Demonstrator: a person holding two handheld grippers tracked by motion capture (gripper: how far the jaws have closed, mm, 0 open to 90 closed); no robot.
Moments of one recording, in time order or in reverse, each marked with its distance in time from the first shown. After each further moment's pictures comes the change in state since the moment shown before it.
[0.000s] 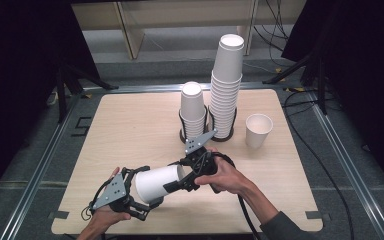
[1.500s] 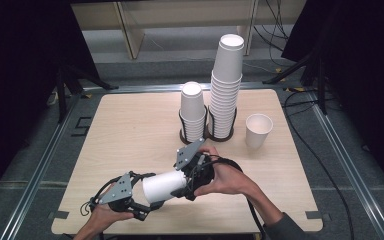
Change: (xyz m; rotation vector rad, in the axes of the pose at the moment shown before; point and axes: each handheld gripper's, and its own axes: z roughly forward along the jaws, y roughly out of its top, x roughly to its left) left arm 0.003 0.001 0.002 0.215 -0.089 0.016; right arm 0.033 0.017 0.002 0.363 -0.266 -0.266
